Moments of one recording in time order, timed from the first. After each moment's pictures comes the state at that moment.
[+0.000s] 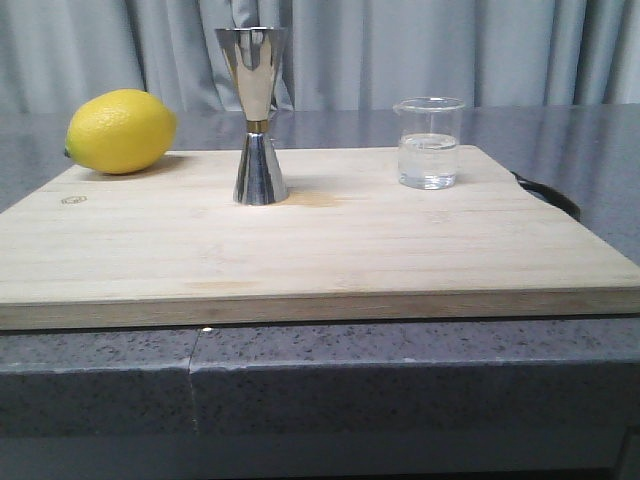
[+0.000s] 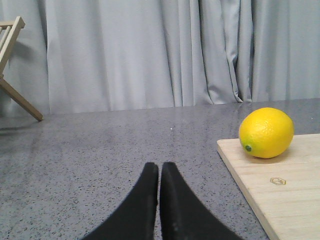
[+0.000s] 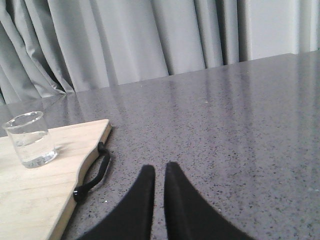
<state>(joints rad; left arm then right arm) -0.05 0.00 0.00 -0.11 -0.03 0.17 0.00 -0.01 0.01 -0.05 0.05 0.20</state>
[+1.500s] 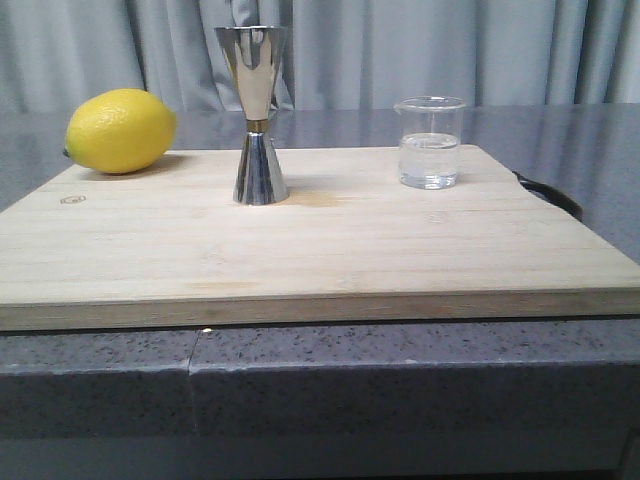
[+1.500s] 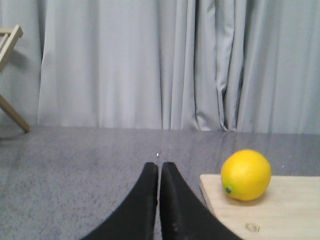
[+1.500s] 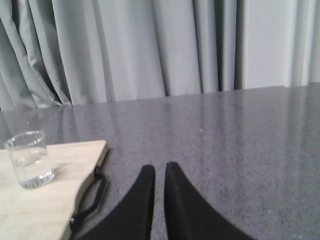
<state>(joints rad) -0.05 0.00 -0.16 -0.22 0.08 0.17 0.00 -0.01 -0.11 -0.13 0.11 0.20</state>
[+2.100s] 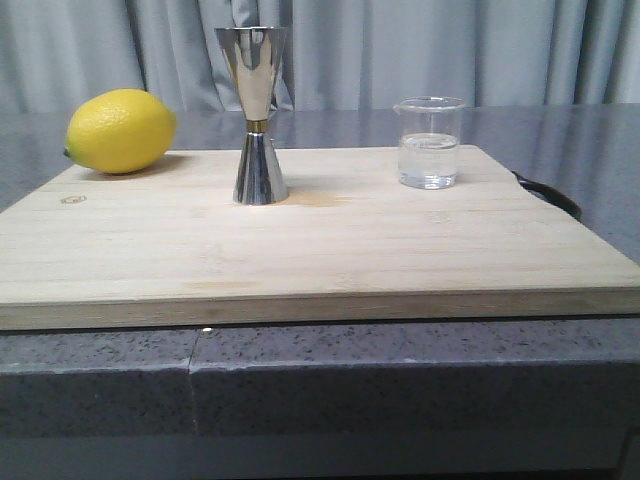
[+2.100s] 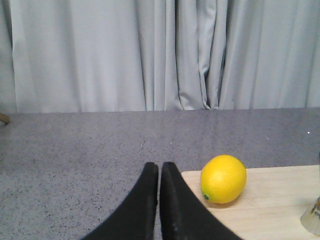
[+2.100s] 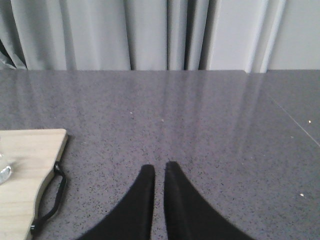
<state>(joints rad) -0.05 0.35 -0.60 -0.21 0.39 0.17 0.00 0.34 -0.53 -0.27 0.45 0.19</state>
